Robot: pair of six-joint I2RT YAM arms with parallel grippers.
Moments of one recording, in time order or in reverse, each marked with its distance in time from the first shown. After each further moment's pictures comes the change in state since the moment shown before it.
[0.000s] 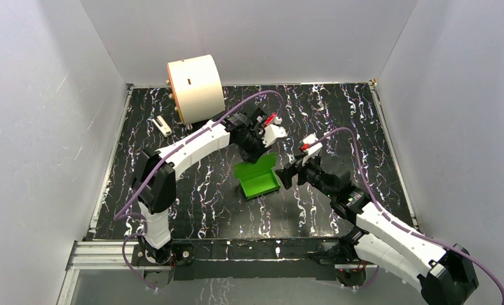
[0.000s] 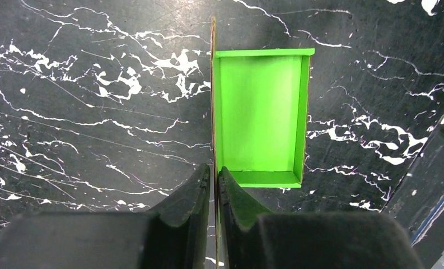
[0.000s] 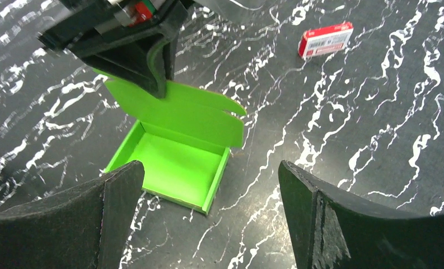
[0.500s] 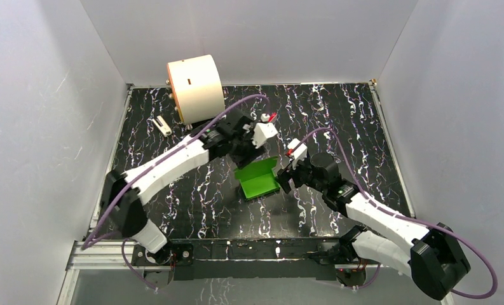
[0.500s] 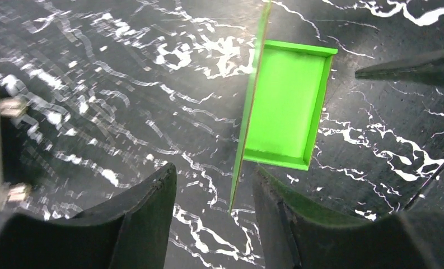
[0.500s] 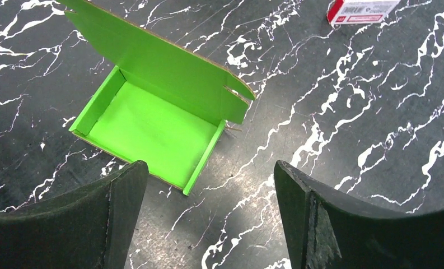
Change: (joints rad) left arm -0.054 -0.220 -0.178 0.111 -0.203 -0.071; right arm -0.021 0.181 -0.011 0.013 -0.098 -0.177
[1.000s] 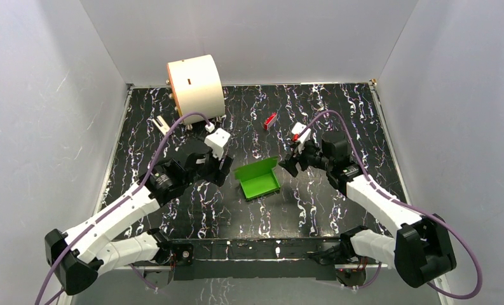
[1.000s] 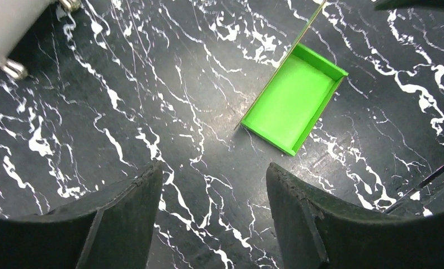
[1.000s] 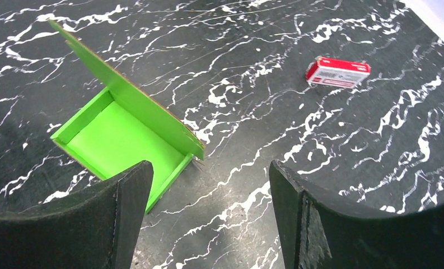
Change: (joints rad) left arm 0.010 -0.653 -0.514 0.244 -0.238 -0.405; right arm -0.217 0.134 0.175 -0.033 -0.335 -0.209
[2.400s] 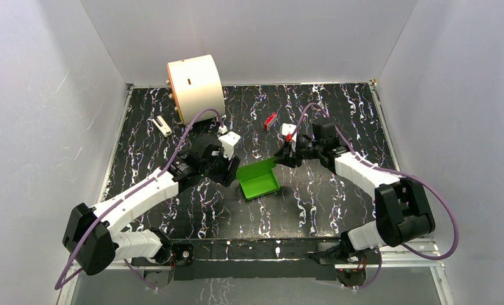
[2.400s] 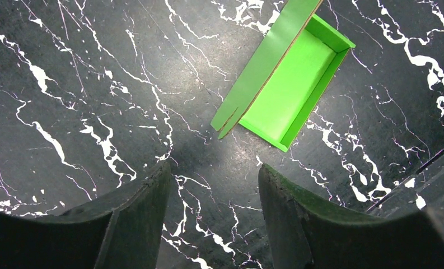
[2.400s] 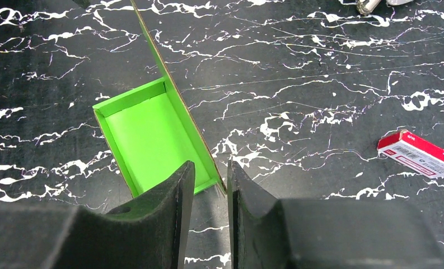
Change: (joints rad) left arm 0.071 0.212 -0.047 0.063 0.170 -0.054; right arm -0.074 0.313 0.185 -0.109 -0.454 -0.312
